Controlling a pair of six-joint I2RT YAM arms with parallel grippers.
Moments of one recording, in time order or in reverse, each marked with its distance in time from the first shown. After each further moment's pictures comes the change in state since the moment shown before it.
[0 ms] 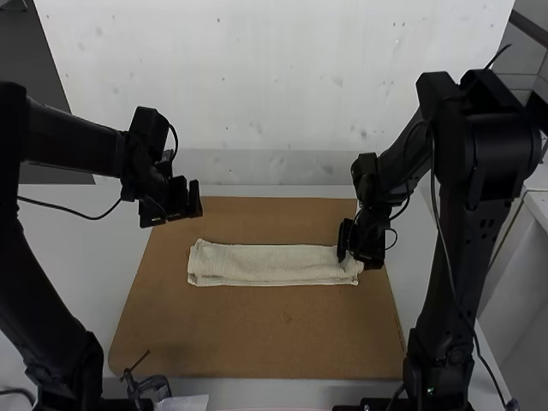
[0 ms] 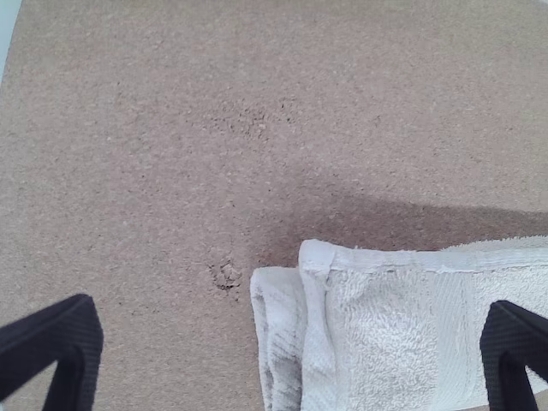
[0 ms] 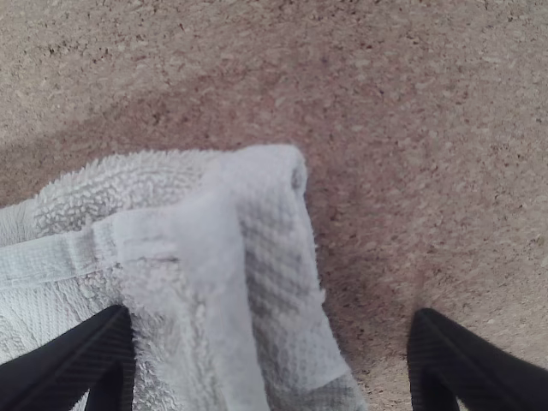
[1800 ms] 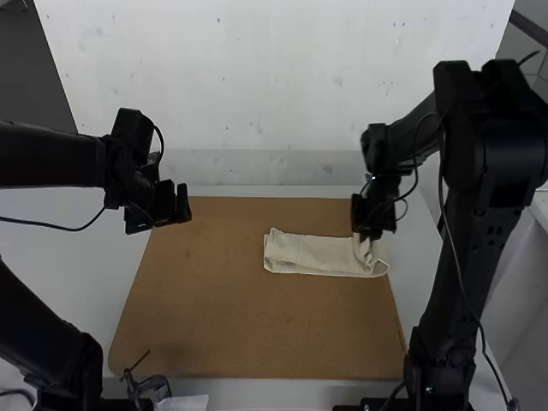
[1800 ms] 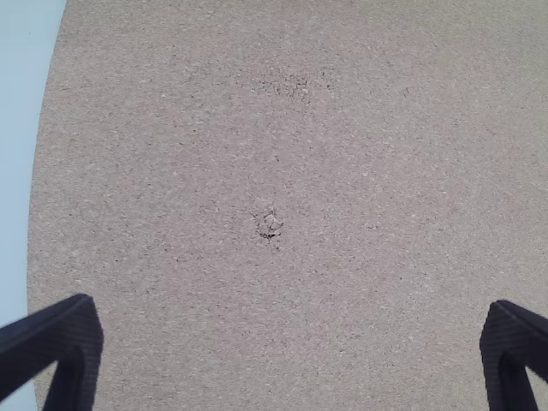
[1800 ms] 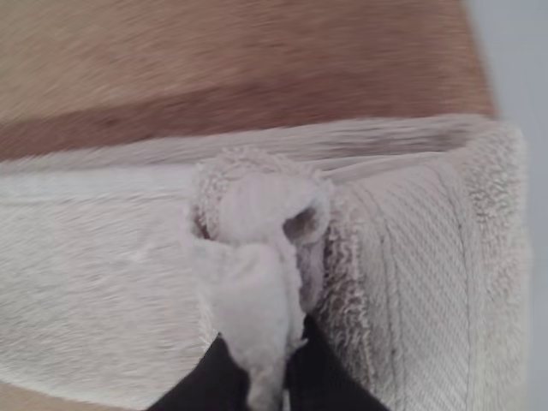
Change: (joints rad) left arm 0.047 -0.150 -0.079 -0.059 0.003 0.025; right arm 0.011 -0.050 0.163 -0.211 0.028 -0.104
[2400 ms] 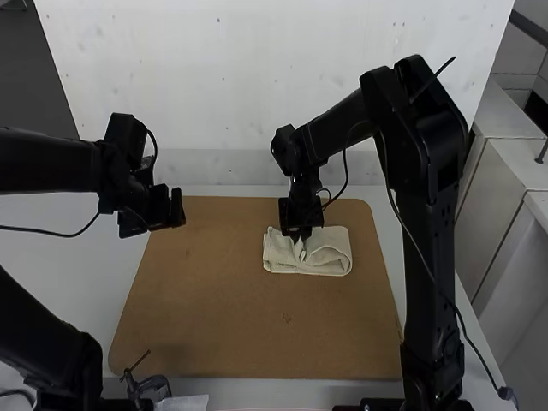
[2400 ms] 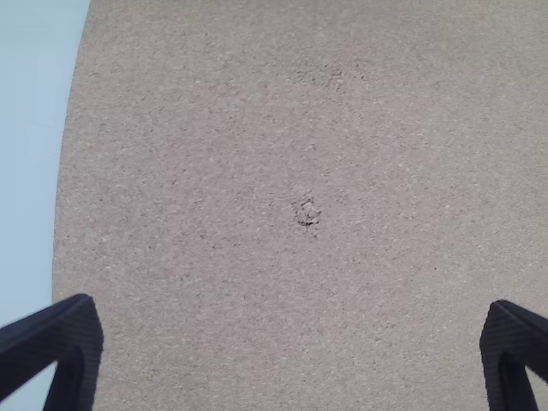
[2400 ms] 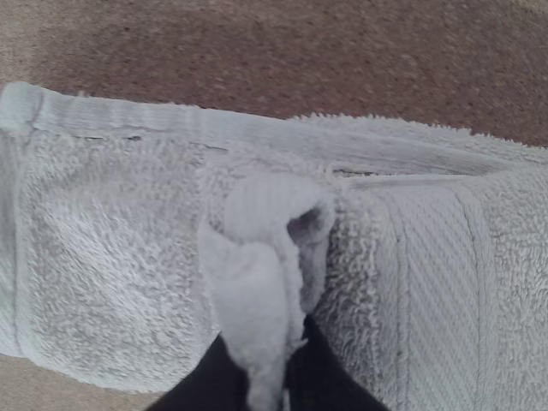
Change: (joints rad) left arm 0.037 -0.019 -0.034 0.004 0.001 0.030; right arm 0.416 0.223 0.304 -0.143 0.091 0.214
